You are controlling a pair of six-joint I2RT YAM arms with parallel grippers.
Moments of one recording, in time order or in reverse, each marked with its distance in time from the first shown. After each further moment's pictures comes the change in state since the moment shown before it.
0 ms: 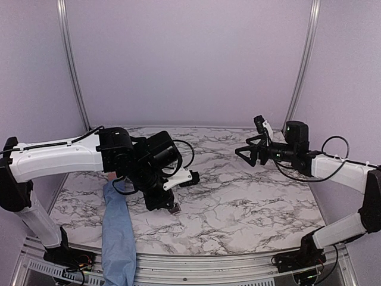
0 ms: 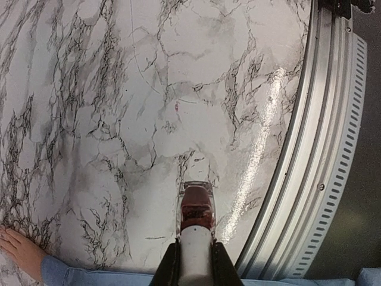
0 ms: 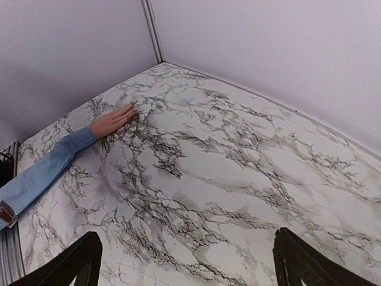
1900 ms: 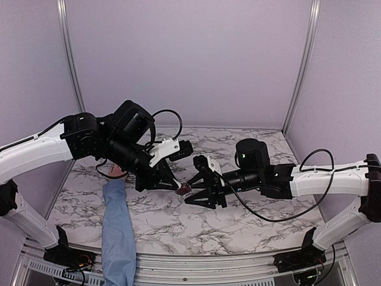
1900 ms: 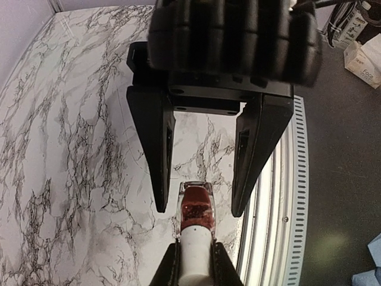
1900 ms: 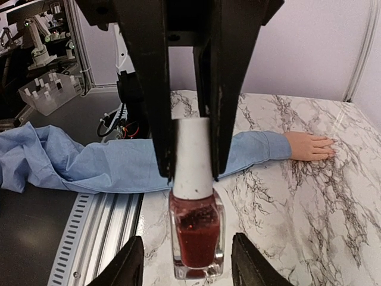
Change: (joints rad) left arm 0.092 -0.193 -0.025 0.179 0.248 0.133; right arm 0.710 0.068 0.060 0.026 0.014 -0.134
